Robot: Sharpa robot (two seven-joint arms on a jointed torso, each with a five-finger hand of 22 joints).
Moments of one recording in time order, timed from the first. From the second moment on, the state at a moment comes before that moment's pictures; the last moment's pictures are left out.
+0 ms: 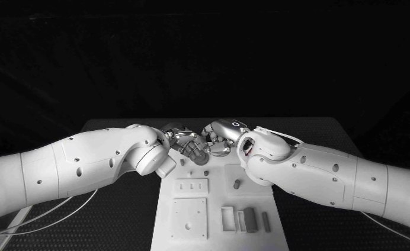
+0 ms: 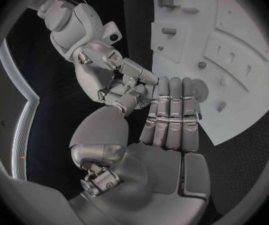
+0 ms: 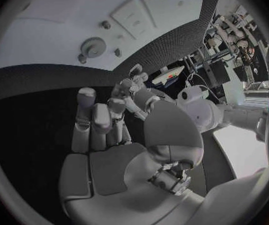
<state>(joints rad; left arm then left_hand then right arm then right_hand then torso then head) 1.35 -0.69 -0.19 1.45 -0.46 -0.30 -0.28 0.94 0.07 0.60 -0.27 0.14 1.00 0.12 0.38 0.42 1.23 0.03 0.36 0.43 1.10 0.01 0.52 0.88 0.01 1.05 -0.08 0.11 0.96 1.22 -0.51 -0.08 1.39 -1.55 -0.32 -0.26 1.00 -0.04 0.67 -0.27 0.12 0.88 0.05 0.34 0.71 1.09 -0.05 1.22 0.88 1.23 -0.15 1.51 0.87 0.25 1.18 -0.03 0.88 1.31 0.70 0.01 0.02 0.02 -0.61</state>
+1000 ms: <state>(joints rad) 1.36 -0.70 -0.19 1.44 -0.41 -0.31 -0.31 0.88 0.05 0.61 -0.29 0.38 1.02 0.12 0.40 0.42 1.26 0.02 0.42 0.50 1.13 -0.01 0.61 0.90 0.01 1.09 -0.11 0.14 1.03 1.22 -0.52 -0.09 1.34 -1.47 -0.33 -0.21 0.99 -0.17 0.68 -0.19 0.12 0.87 0.15 0.18 0.65 0.97 0.05 1.11 0.85 1.10 -0.06 1.40 0.81 0.25 1.06 0.04 0.79 1.31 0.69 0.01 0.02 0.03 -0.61</state>
